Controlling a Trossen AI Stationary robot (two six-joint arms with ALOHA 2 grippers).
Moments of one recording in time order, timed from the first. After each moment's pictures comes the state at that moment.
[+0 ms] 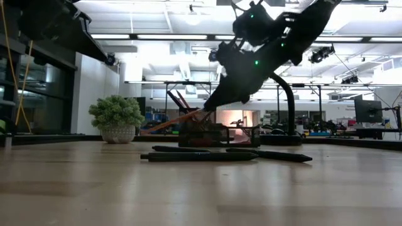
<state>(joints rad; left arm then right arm) -0.40 1.00 0.69 -0.71 -0.86 -0.37 -0.14 1.70 0.87 0.26 0.03 0.12</state>
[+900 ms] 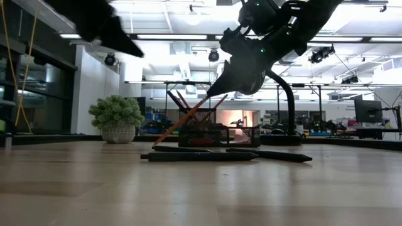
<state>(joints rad) -0.21 1.15 0.69 -0.23 -0.77 -0.05 -0.14 1.62 0.87 0.20 0.00 0.07</state>
